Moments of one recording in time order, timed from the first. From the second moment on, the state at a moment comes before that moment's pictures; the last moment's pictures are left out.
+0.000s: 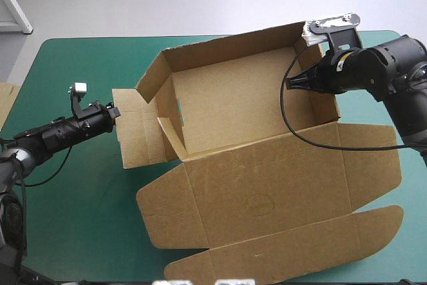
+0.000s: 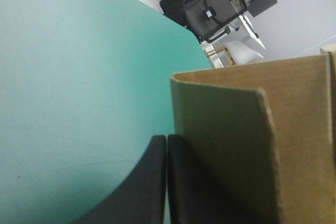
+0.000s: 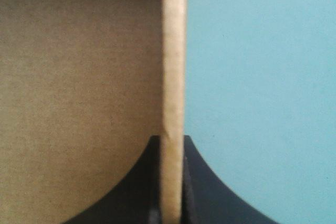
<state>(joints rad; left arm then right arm) 0.28 1.62 -0.86 -1.66 1.15 1.33 0.35 1.43 -1.73 -0.07 1.18 0.13</state>
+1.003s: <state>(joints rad) 0.27 1.56 -0.86 -1.67 1.16 1.28 0.32 1.55 -1.72 -0.06 1.06 0.15</state>
